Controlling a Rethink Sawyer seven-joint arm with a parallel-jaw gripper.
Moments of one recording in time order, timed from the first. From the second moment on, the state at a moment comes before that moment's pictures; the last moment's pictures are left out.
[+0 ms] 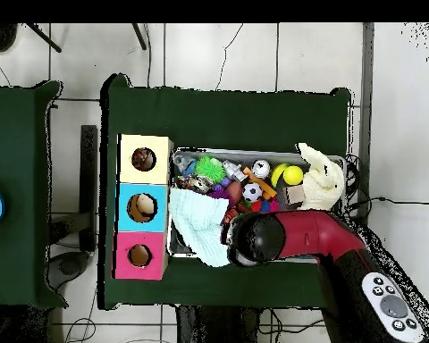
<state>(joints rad) -0.71 -0.79 0.47 1.91 -0.50 0.80 2.03</state>
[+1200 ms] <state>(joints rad) -0.90 -0.59 0.47 1.79 -0.68 0.75 2.03</state>
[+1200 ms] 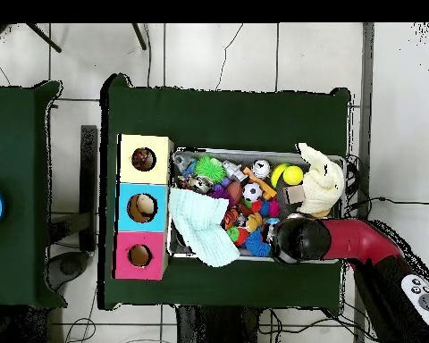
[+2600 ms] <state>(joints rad) -0.89 -0.53 0.48 1.70 -0.74 0.75 2.03</state>
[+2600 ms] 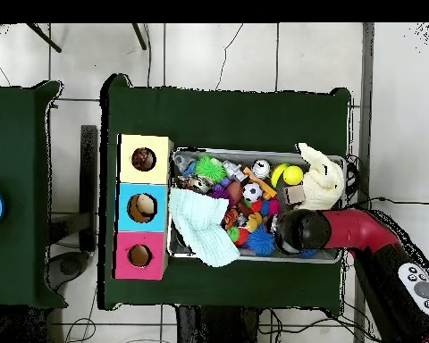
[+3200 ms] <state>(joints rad) -0.83 -0.52 0.48 1.67 -0.74 0.75 2.03</state>
